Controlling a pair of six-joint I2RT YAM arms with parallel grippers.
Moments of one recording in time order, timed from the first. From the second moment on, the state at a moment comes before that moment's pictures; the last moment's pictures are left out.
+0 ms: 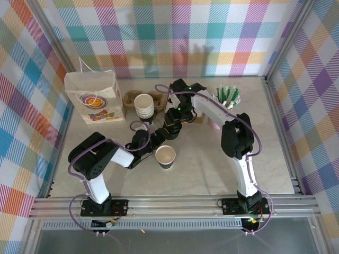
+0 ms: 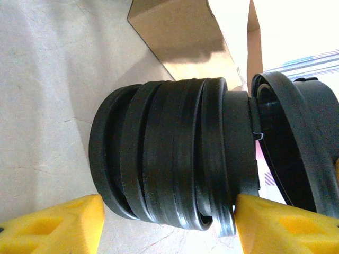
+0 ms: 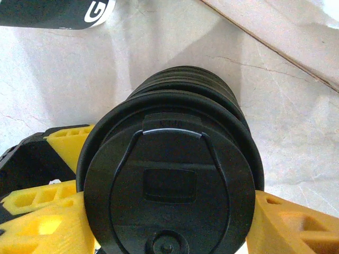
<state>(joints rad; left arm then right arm) -0.60 1.78 0.50 0.87 0.08 -1.16 0.60 2.16 1.98 -1.14 -0.27 0.23</state>
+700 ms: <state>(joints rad) -0.60 1.72 0.46 0.84 0.05 -1.16 0.60 2.13 1.99 -1.14 -0.27 0.23</state>
